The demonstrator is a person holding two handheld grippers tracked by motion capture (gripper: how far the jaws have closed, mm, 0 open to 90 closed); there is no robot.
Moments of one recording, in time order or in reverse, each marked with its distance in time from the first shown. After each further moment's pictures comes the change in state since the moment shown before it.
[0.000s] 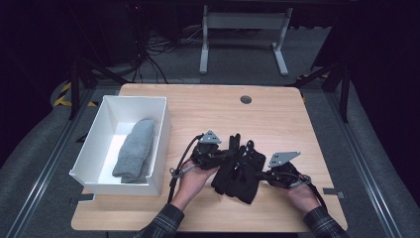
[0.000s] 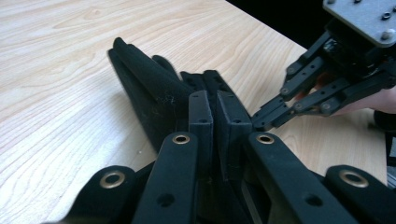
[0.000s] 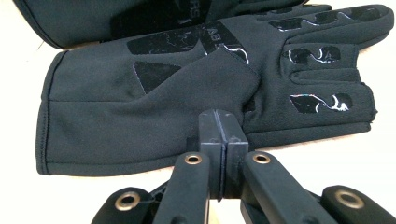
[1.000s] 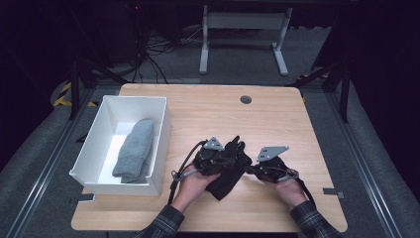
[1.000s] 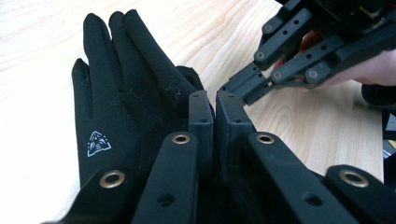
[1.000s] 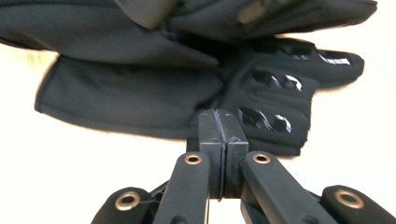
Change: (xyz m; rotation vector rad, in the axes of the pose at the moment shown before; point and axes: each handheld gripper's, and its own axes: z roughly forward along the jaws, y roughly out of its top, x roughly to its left) left arm -0.005 -0.013 0.011 0.088 -0.039 0.023; right arm 0.006 0.029 0.015 -0.050 -0.002 -0.018
